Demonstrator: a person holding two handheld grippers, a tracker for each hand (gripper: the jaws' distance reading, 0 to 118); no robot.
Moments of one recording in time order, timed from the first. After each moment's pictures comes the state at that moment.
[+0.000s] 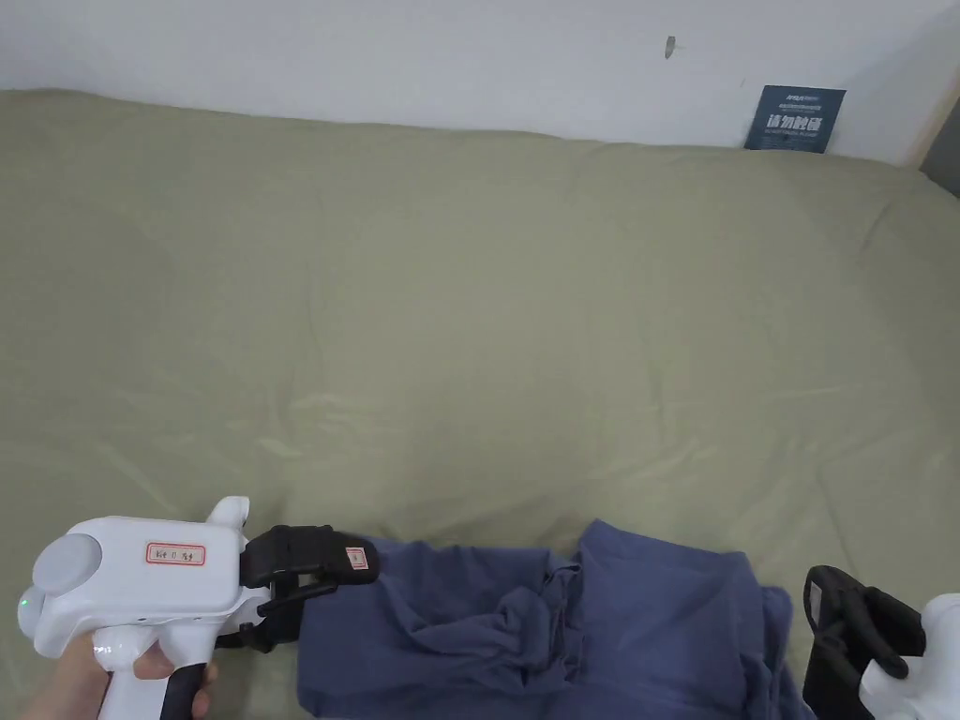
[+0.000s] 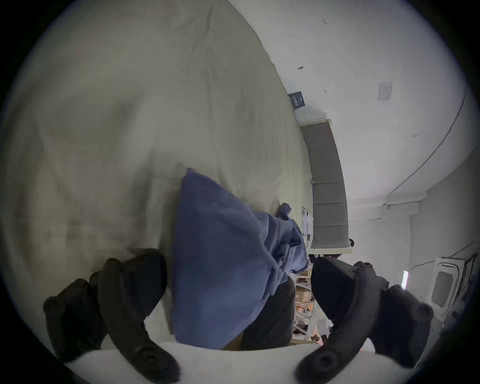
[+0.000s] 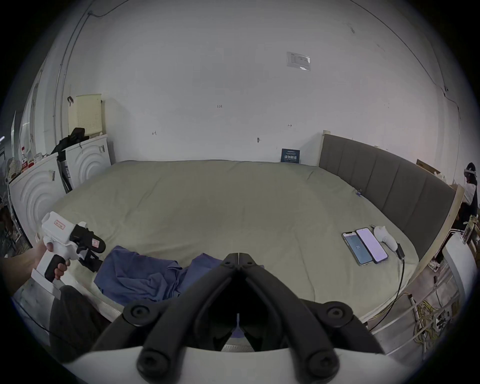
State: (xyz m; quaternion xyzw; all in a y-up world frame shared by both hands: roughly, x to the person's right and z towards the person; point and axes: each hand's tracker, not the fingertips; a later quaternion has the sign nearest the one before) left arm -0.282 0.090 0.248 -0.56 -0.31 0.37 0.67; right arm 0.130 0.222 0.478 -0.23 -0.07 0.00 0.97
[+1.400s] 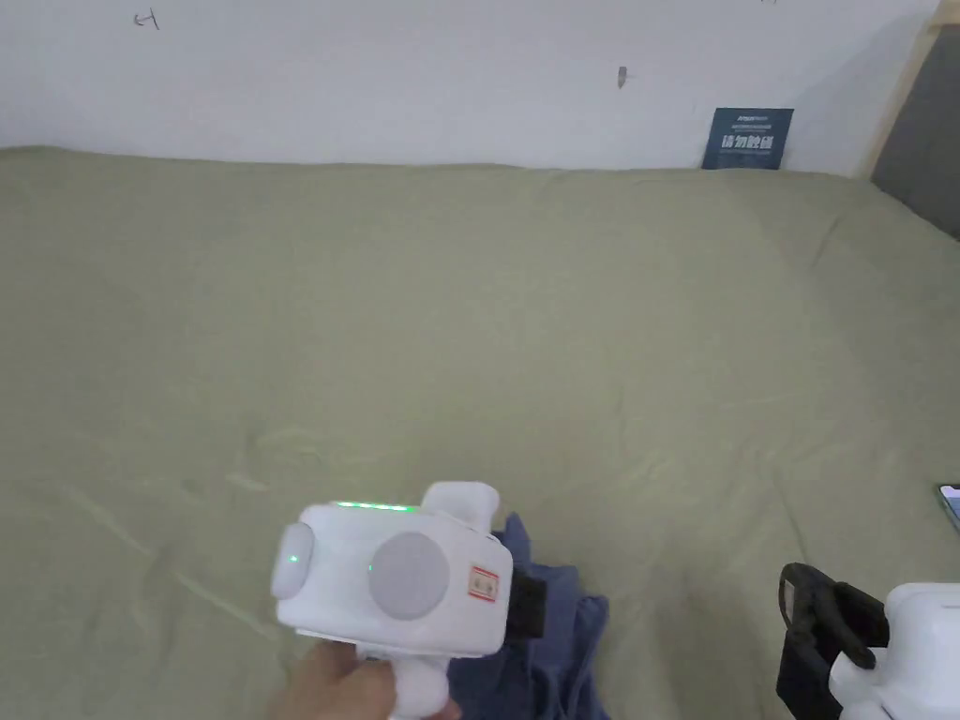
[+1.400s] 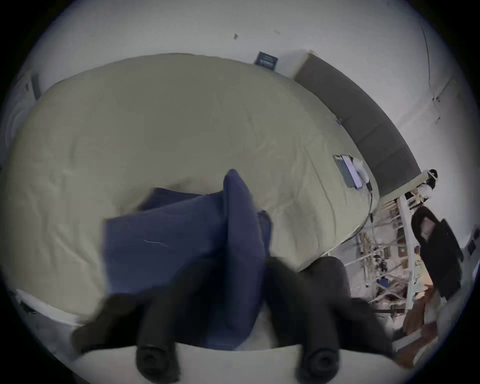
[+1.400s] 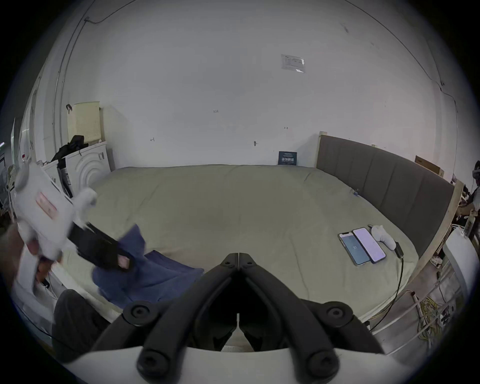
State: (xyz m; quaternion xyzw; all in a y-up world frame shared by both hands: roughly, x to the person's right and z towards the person) left arm -0.047 0.188 0.315 -0.54 -0.28 0.02 0.80; right arm 0.153 0.226 0.489 -0.22 -0.07 -0.02 0.97
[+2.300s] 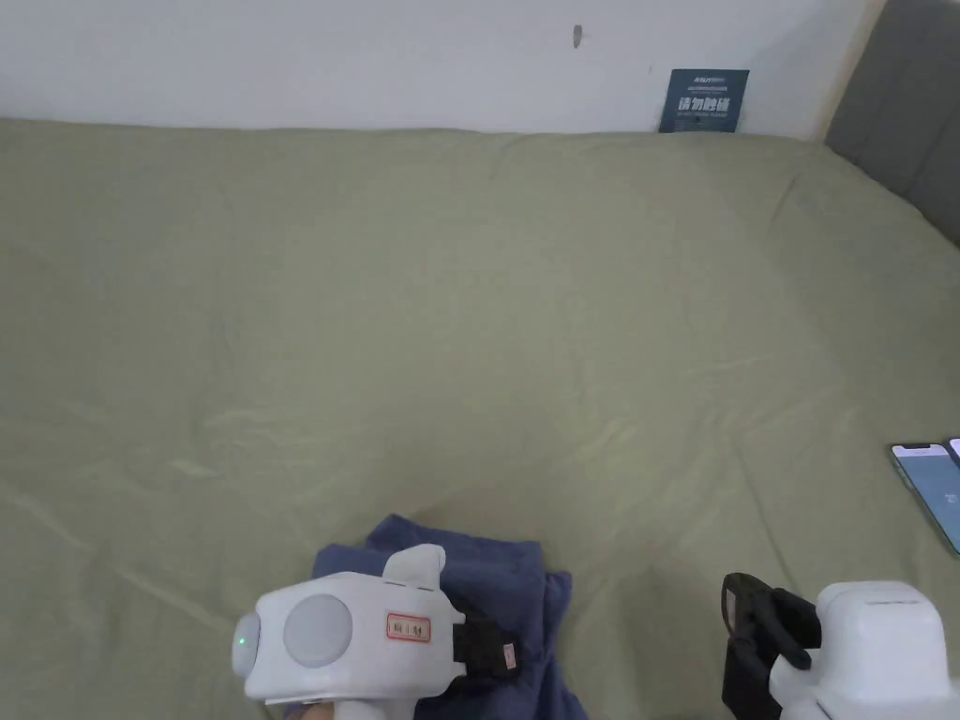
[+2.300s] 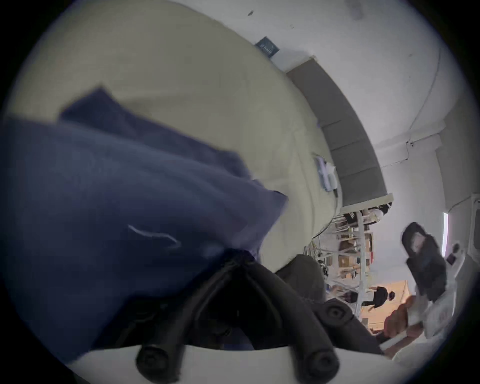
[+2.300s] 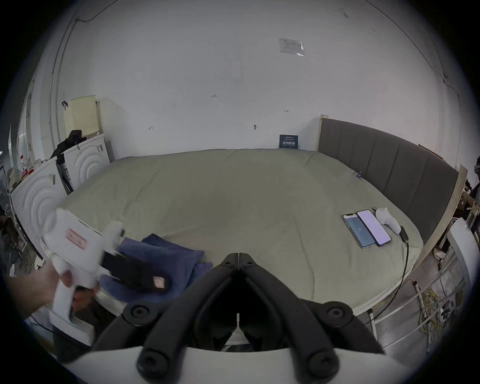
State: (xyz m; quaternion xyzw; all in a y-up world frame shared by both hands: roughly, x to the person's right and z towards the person) left arm -0.071 0.081 0.298 -0.59 -0.34 0.19 0.71; right arm 0.153 0.206 0.485 -0.26 -0.07 -0.03 0.96
